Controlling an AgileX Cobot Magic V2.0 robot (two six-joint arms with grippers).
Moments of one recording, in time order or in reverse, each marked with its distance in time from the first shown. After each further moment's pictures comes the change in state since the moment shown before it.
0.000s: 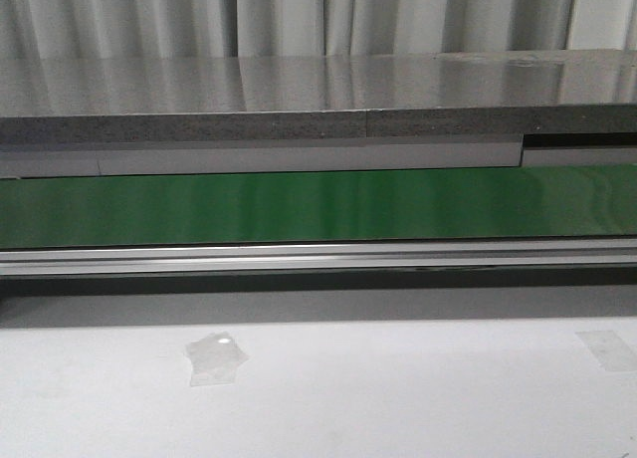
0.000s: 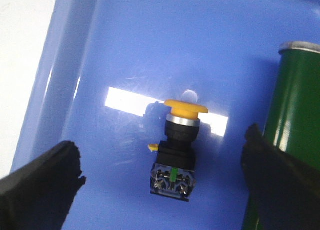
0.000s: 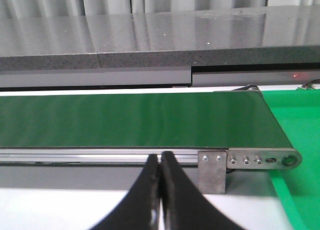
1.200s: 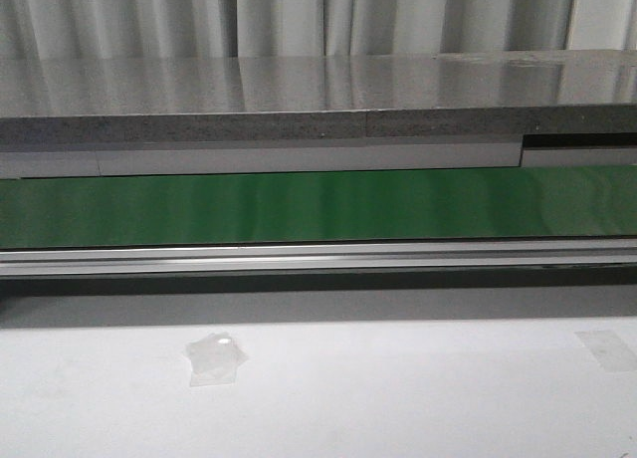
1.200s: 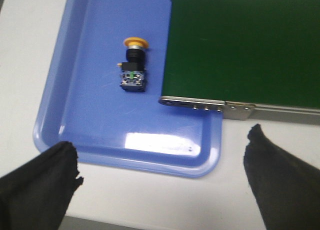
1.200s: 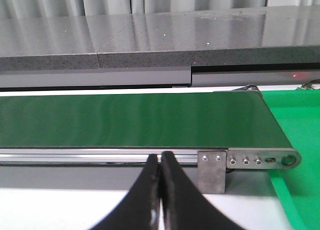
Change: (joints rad) left arm -0.282 -0.823 0.408 0.239 0.181 -0.247; right arm 0.000 0.000 0.000 0.000 0.000 0.000
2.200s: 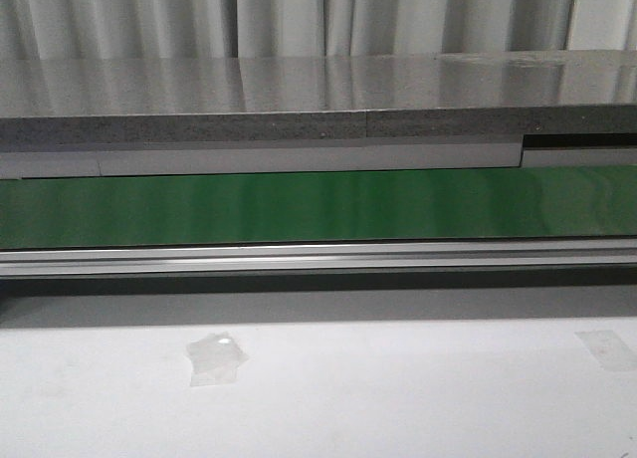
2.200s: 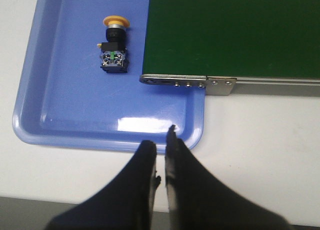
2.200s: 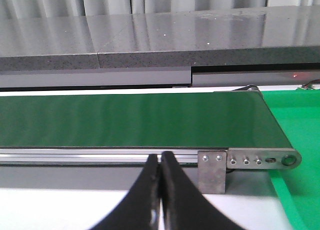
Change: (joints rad) left arm -0.069 -0.032 0.030 -0.046 0.056 0.041; right arm 0.000 0.000 0.000 0.000 0.000 0.000
